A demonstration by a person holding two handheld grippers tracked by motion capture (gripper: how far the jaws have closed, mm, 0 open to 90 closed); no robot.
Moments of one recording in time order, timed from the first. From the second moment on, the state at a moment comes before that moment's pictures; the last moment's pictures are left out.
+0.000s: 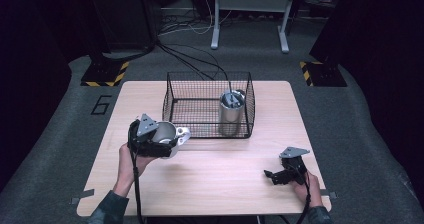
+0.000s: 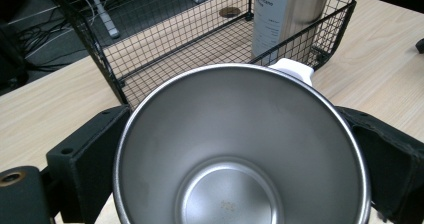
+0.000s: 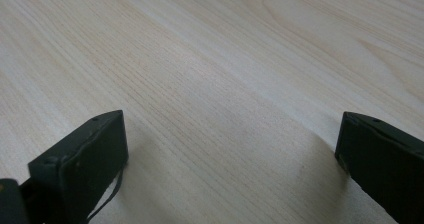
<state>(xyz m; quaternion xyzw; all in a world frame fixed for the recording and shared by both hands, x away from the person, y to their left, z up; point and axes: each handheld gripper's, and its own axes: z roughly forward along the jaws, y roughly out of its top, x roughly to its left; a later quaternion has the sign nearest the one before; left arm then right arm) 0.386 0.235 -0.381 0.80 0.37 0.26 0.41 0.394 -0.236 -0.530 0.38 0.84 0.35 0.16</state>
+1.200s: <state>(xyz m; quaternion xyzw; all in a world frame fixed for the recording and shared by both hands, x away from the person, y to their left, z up) 0.418 0.209 -0.348 0.80 0.34 0.26 0.43 0.394 -0.236 -0.530 0.38 0.84 0.35 0.16</state>
